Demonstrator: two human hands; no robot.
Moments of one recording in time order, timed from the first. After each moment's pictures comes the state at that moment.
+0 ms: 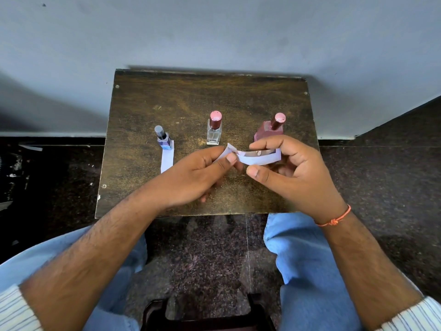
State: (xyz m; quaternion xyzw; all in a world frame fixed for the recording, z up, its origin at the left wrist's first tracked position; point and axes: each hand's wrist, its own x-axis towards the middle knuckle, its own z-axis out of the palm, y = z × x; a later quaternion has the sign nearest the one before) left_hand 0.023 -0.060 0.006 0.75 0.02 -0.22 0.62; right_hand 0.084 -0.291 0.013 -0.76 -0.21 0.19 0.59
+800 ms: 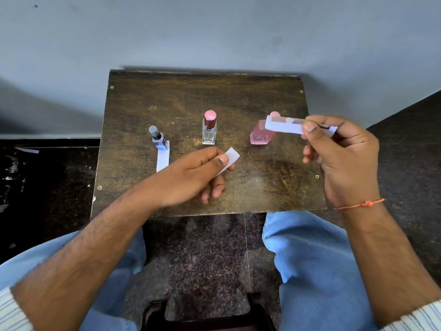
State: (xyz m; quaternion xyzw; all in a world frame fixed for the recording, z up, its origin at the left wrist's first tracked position) left_hand 0.022 -0.059 0.008 0.75 0.03 -0.26 0.61; right_hand 0.115 -0.329 0.018 -0.73 -0.03 0.04 0.68
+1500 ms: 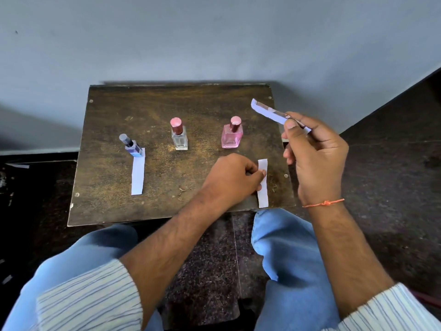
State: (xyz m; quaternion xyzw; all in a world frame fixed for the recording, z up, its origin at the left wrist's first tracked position) left_hand 0.067 -0.193 -0.007 0.87 0.09 -0.17 0.46; right_hand 0.114 -0.346 0.015 -0.72 0.02 -0.06 0.69
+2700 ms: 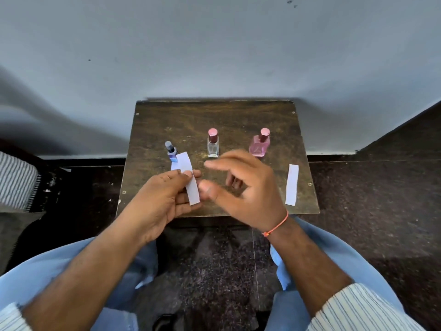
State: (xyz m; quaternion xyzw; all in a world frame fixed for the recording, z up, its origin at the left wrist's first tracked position) left_hand -0.034 -0.061 0.039 0.51 0.34 -0.11 0.78; right_hand 0.046 -0.245 0.012 -0.77 -0.36 -0.06 0.53
